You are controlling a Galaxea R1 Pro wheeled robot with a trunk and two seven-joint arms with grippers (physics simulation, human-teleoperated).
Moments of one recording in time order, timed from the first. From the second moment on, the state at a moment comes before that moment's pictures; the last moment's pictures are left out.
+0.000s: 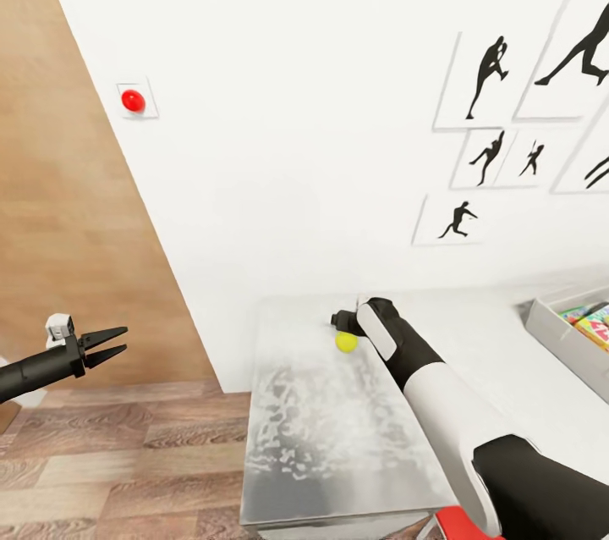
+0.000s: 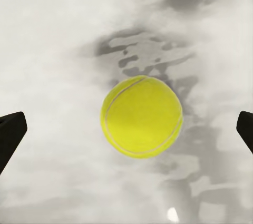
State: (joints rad) left arm -0.60 0.58 0.25 -0.80 0.52 0.91 -1.22; right arm -0.97 0.13 0.24 -0.64 -0.62 0.68 -0.43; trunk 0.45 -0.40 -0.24
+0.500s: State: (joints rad) left arm -0.60 0.58 0.25 -0.80 0.52 0.91 -1.22; right arm -0.97 0.13 0.24 -0.64 -0.58 0.66 -0.43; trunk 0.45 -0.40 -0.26
